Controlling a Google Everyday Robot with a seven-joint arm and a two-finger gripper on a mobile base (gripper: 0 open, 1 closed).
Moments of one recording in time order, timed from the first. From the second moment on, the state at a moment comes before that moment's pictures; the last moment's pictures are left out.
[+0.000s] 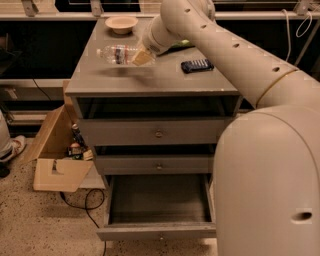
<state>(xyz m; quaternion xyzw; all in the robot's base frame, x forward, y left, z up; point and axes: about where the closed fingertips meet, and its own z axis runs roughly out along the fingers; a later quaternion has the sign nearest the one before) 0.828 0.055 0.890 -0.59 0.67 -0.01 0.45</state>
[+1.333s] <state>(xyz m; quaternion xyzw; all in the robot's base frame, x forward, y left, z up) 0.858 0.034 0.878 -0.54 0.71 -0.02 0.46</state>
